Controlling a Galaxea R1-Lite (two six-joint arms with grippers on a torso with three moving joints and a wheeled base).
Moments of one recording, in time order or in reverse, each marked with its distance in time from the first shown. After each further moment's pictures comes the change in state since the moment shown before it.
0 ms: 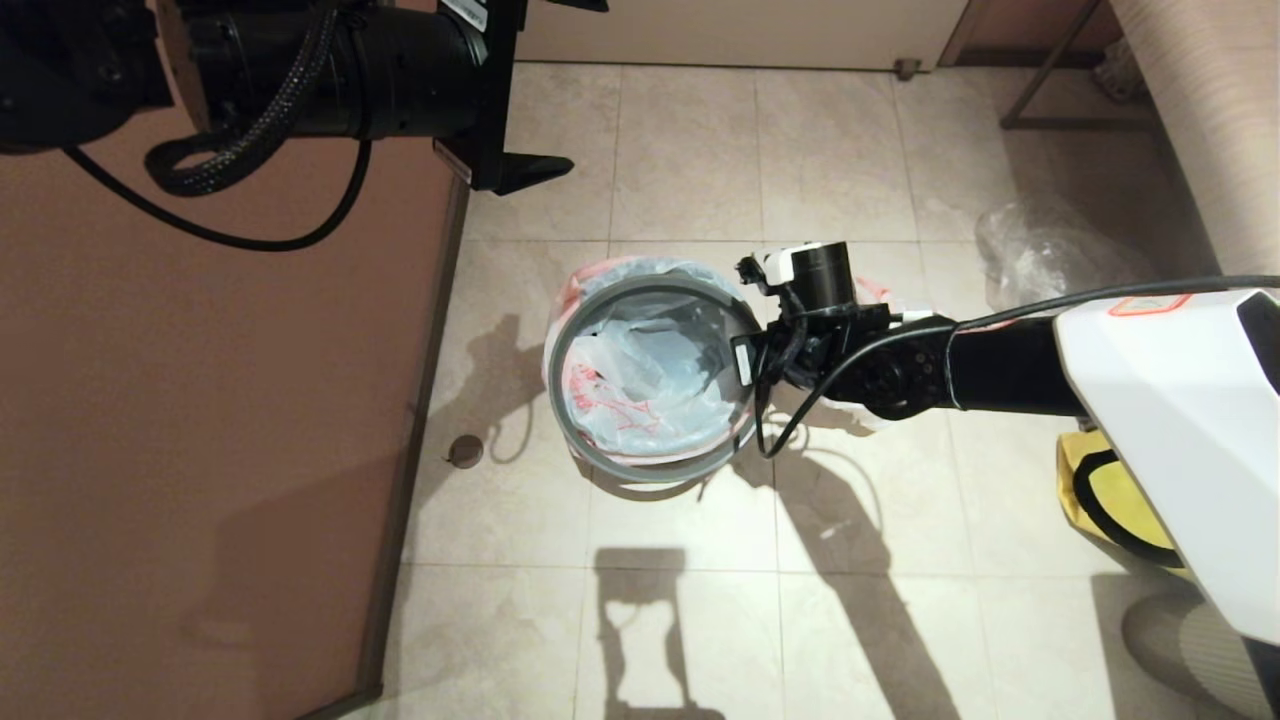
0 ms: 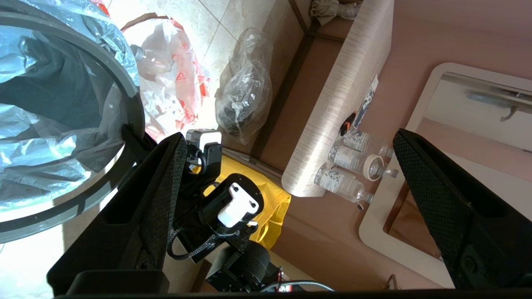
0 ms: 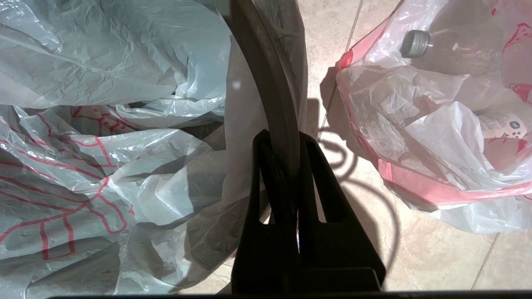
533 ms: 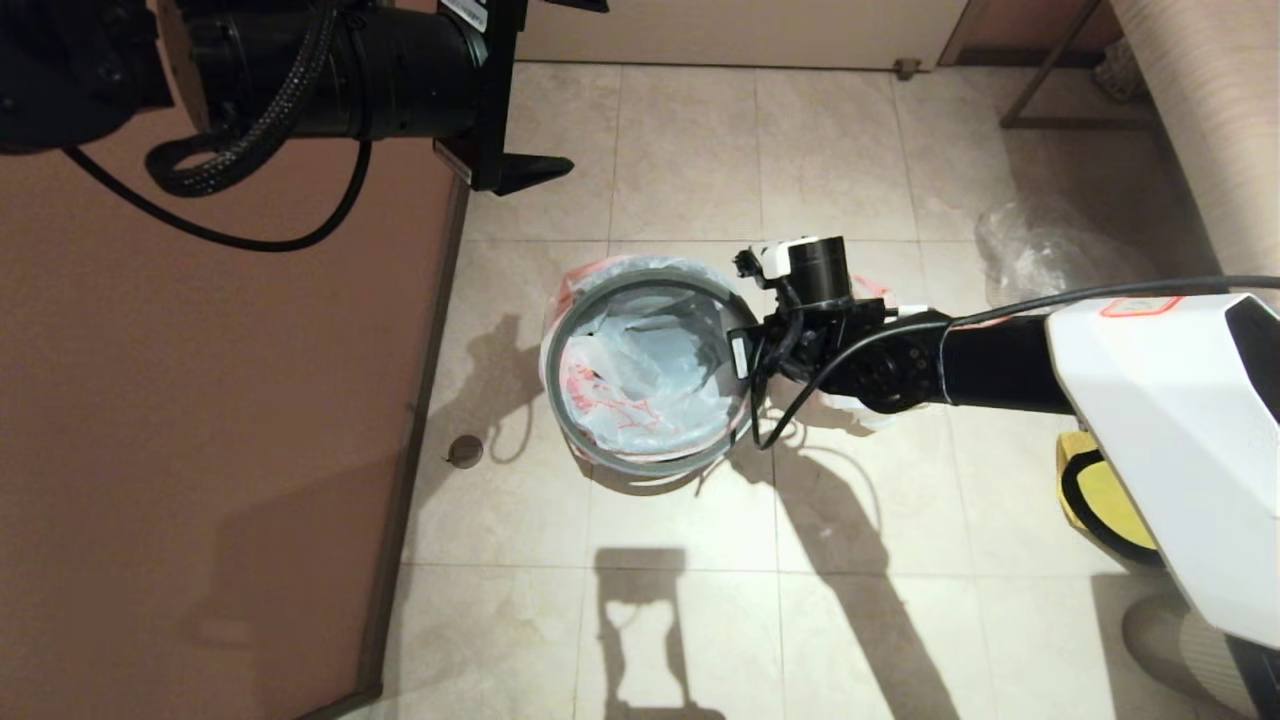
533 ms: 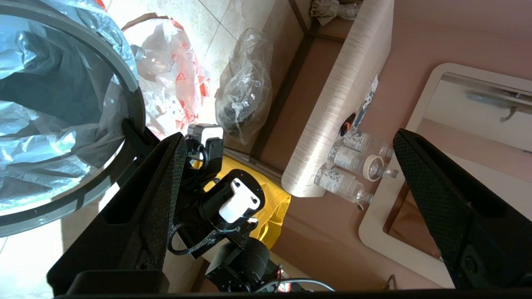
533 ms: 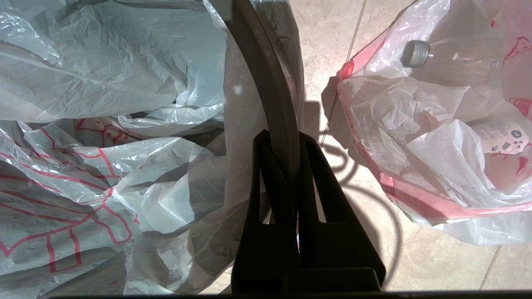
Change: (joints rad) left arm 0.000 0.000 0.000 0.000 0.000 0.000; right arm 0.002 0.021 -0.060 0.017 0.003 0.000
